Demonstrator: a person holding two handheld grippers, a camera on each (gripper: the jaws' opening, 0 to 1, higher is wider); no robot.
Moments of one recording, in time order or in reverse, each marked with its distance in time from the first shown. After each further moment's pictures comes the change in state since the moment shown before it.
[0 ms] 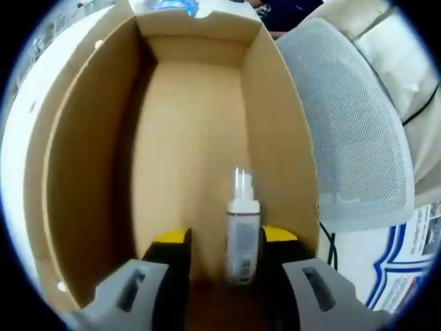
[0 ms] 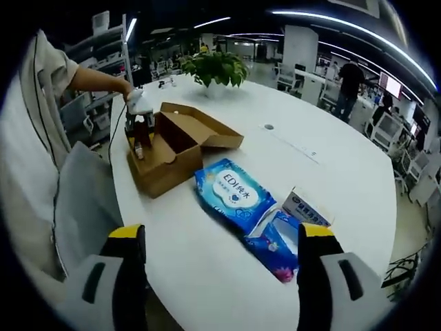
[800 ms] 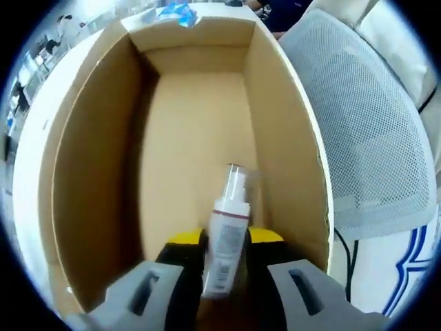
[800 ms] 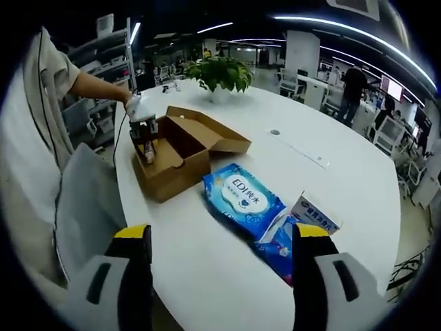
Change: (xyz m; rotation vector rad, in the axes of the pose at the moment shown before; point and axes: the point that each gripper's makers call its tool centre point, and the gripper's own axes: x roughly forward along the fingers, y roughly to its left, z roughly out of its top) left arm 0.008 0.007 0.007 0.066 -0.044 0.159; right arm 0.006 0.017 0.004 -0.009 -0.050 0.019
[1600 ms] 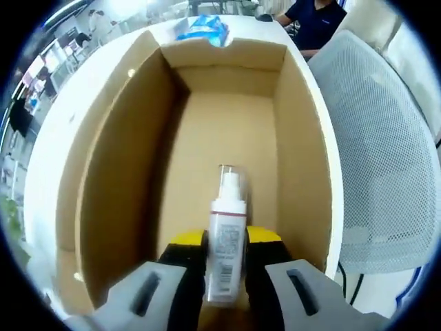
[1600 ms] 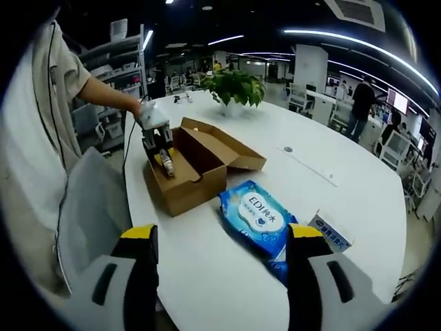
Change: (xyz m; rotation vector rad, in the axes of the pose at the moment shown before) left arm -0.013 0.022 0.022 -0.136 -0.111 0.144; right arm 0.011 0.028 0.021 -0.056 -0.102 0.041
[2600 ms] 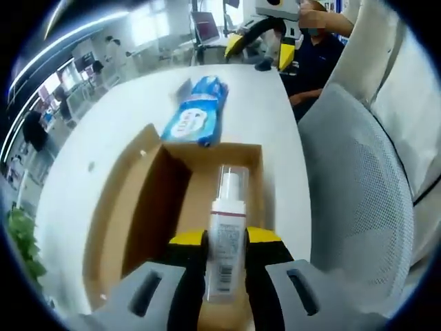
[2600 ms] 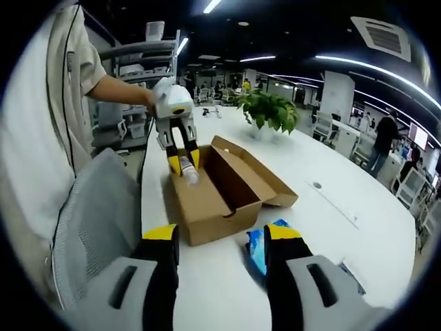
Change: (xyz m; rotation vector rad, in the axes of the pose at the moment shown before) left arm -0.059 -0.041 0.097 0.022 -0.239 0.055; right arm 0.049 0.060 0.041 -0.159 -0.104 0.131
